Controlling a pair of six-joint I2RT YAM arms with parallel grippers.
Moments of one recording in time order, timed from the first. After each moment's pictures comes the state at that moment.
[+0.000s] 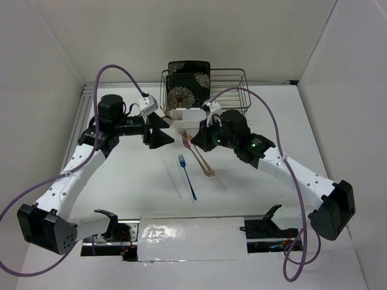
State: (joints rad) left arm -0.29 1.18 1.13 -0.34 0.92 0.14; right arm 0.72 1.26 1.06 -0.22 -0.21 0.28
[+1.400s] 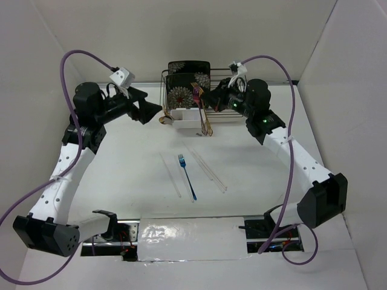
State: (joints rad) left arm -0.18 1.17 1.28 -0.23 0.66 -0.04; right arm 0.42 1.37 1.24 0.07 -0.42 0.38
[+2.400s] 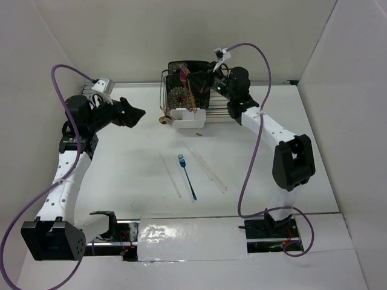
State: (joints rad) left arm 0.04 1.10 1.07 -0.14 0.64 -0.17; right arm 0.40 1.78 1.48 0.48 -0.47 0.41
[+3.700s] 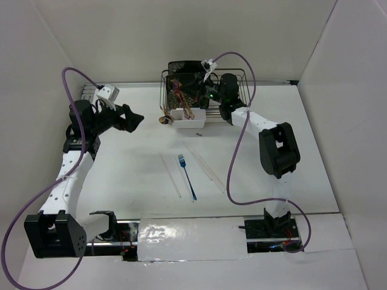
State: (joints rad) left arm 0.06 1.13 0.97 -0.08 0.64 -0.03; right arm 0.39 2.00 1.51 0.60 -0.66 0.32
